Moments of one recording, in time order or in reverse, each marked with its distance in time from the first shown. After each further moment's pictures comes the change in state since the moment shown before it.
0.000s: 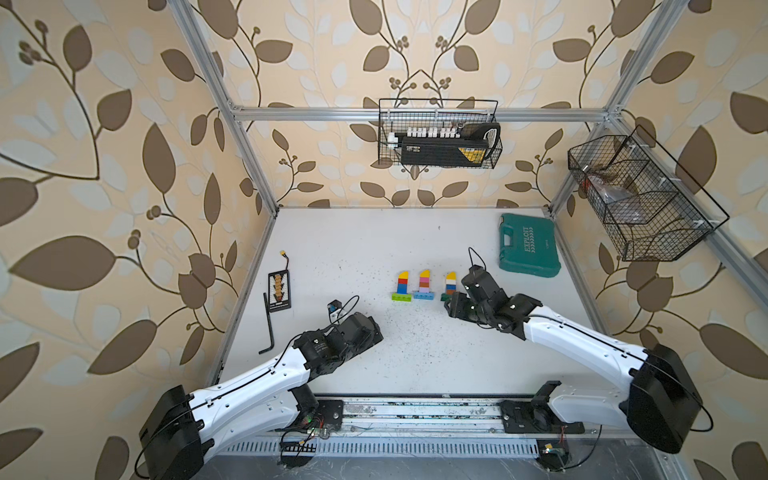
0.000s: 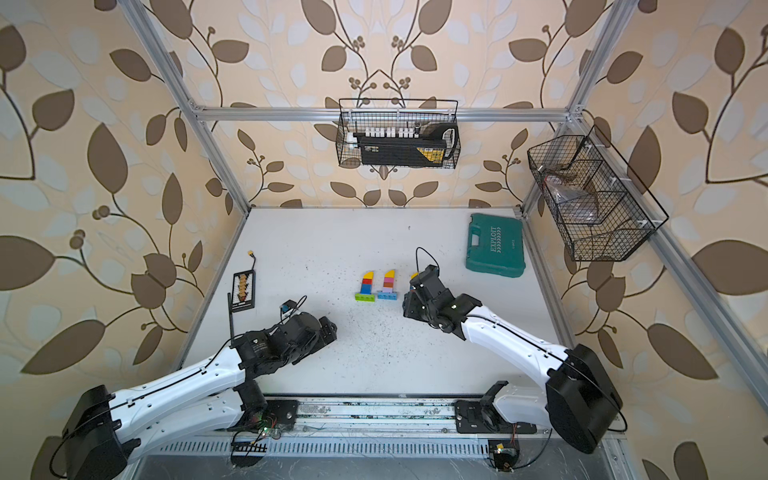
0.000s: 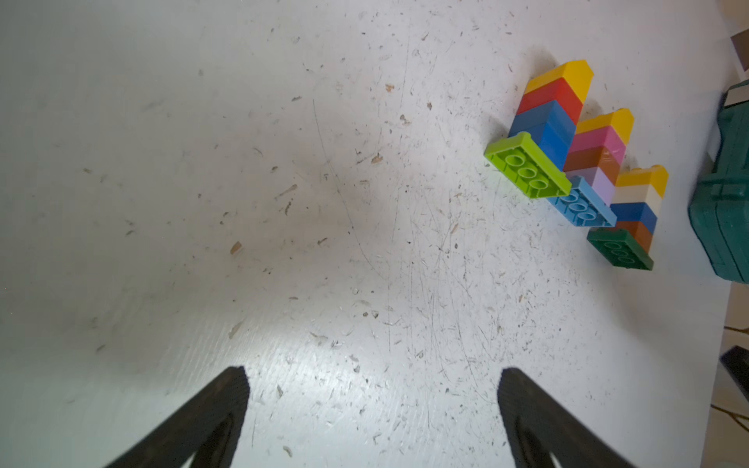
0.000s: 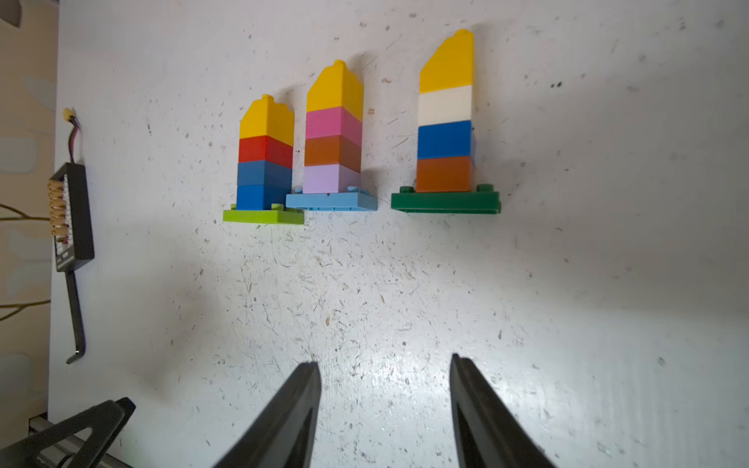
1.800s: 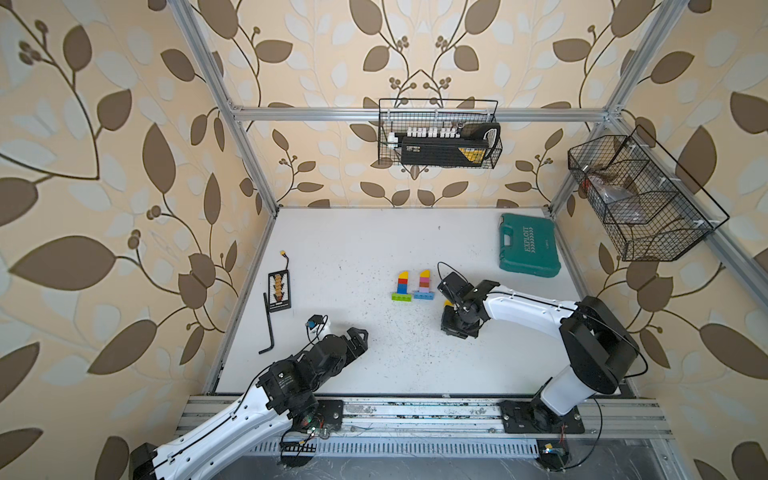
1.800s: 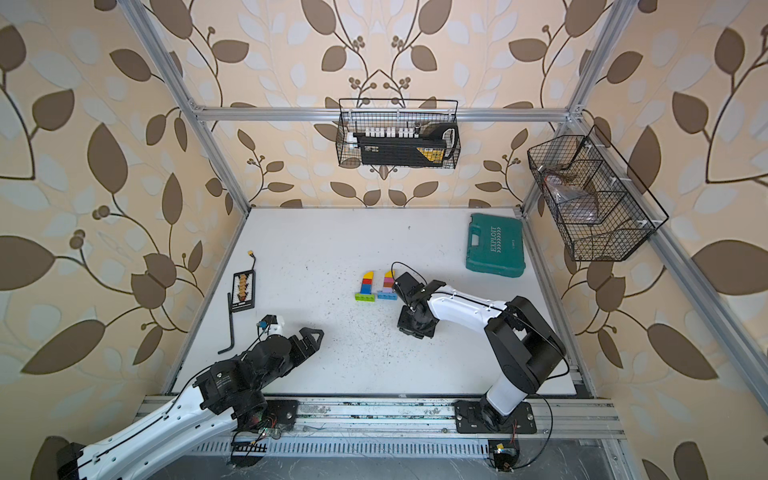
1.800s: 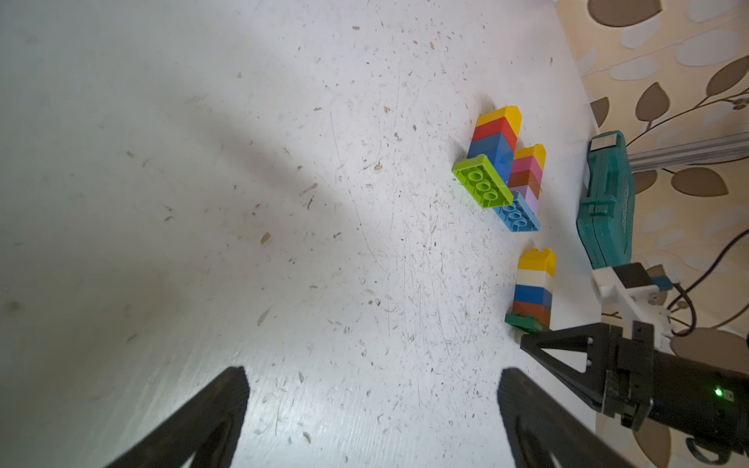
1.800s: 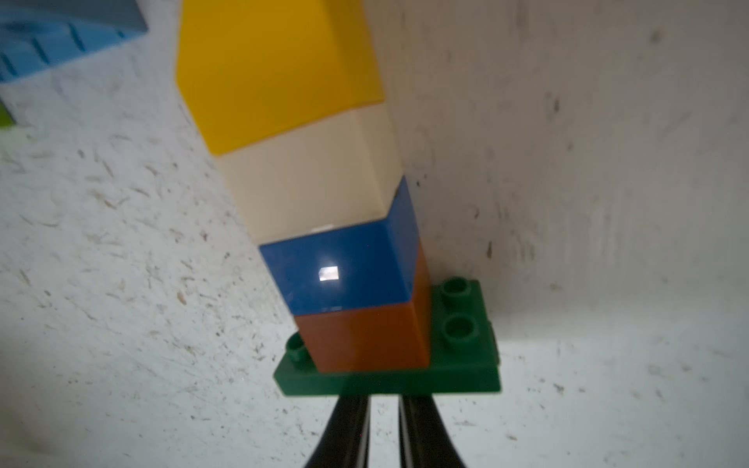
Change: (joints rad) left arm 0.000 -0.507 -0.233 -0.035 -0.024 -0.028; right arm -0.004 0.453 0.225 -0.287 -0.180 0.126
